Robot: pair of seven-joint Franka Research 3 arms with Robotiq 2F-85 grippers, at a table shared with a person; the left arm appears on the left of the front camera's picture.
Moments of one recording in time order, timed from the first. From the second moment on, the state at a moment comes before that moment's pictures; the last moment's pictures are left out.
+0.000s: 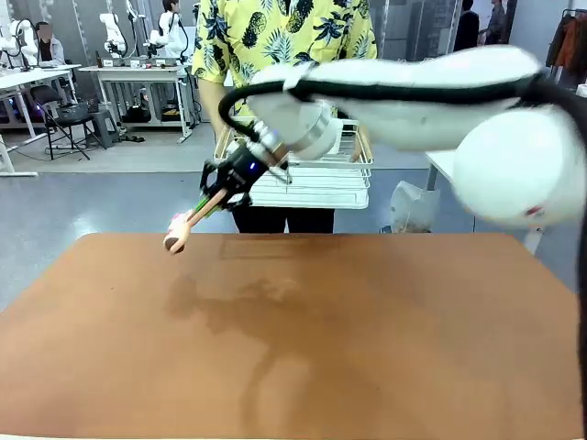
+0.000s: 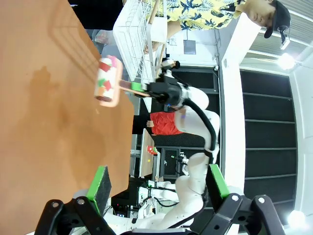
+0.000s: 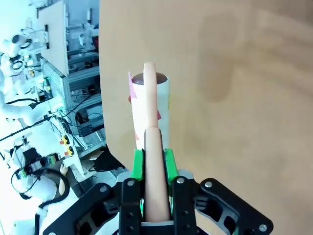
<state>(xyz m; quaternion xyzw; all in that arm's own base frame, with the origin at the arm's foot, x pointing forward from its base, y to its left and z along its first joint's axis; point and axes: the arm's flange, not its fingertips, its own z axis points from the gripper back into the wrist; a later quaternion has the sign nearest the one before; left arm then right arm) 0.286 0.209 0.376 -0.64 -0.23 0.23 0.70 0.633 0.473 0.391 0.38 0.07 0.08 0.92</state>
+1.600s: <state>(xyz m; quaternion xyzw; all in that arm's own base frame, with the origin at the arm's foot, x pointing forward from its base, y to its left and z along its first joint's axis) 0.286 0.209 0.376 -0.64 -0.23 0.23 0.70 0.454 0.154 0.491 0.00 -0.06 -0.04 1.00</state>
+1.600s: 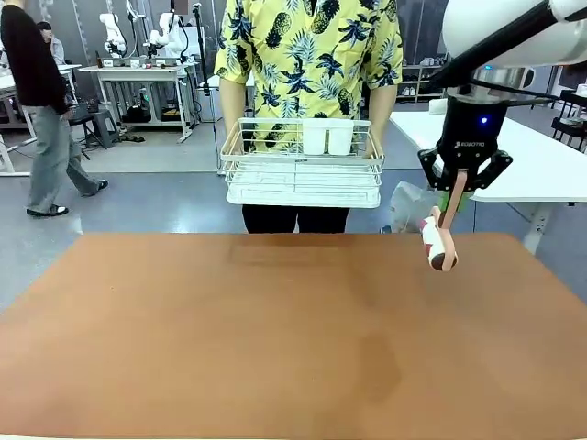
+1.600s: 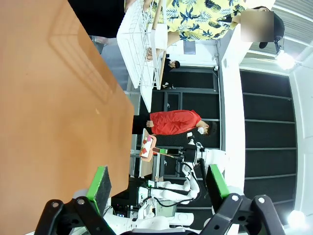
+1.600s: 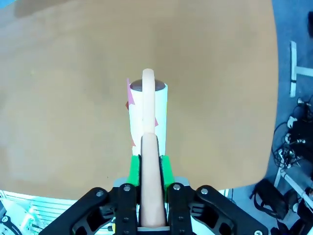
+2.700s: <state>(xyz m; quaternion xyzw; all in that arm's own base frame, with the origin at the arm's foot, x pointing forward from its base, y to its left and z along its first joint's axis) 0.286 0.209 0.376 -0.64 -0.22 0.23 0.70 0.451 0.155 0.490 0.00 -0.04 -0.04 1.00</state>
